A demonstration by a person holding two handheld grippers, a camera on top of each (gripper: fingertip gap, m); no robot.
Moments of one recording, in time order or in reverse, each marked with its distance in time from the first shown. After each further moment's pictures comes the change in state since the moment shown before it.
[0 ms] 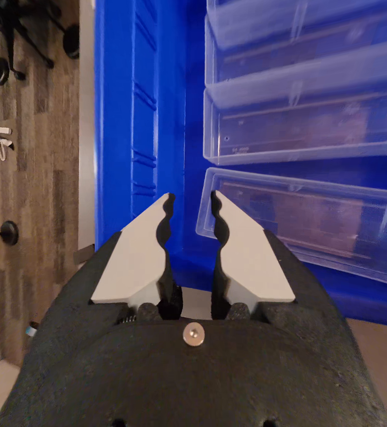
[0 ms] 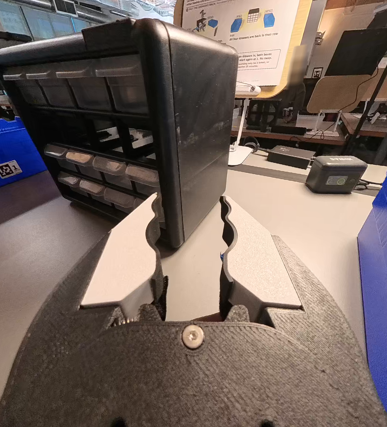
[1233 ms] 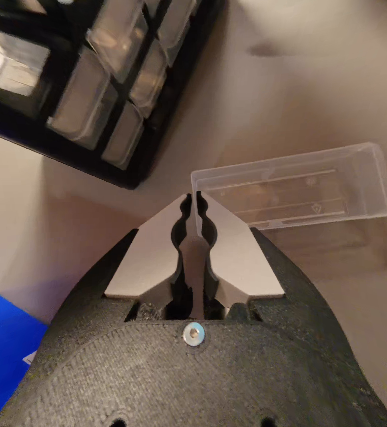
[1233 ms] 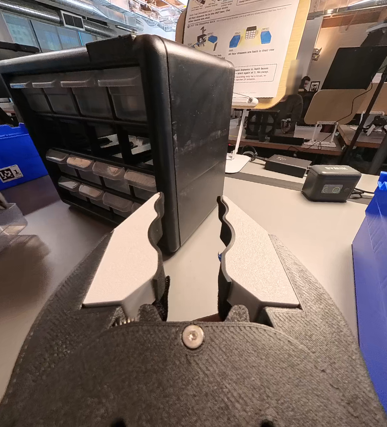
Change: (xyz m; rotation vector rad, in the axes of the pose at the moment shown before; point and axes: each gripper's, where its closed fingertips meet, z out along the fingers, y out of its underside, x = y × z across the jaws) left arm 0.340 -0.046 -0.109 0.416 0.801 0.904; right arm 0.004 -0.006 -0.002 0.041 -0.006 -0.013
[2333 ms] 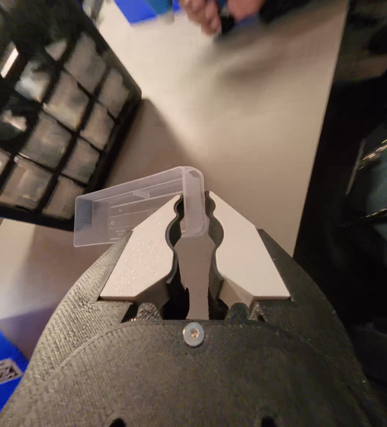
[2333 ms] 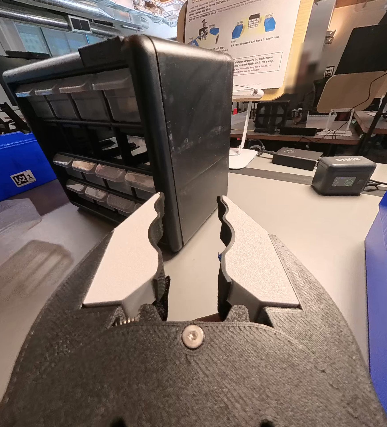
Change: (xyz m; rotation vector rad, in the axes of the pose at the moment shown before) left arm 0.130 -0.031 -0.025 0.210 -0.127 0.194; right arm 0.003 0.001 0.001 -0.018 -0.036 0.057
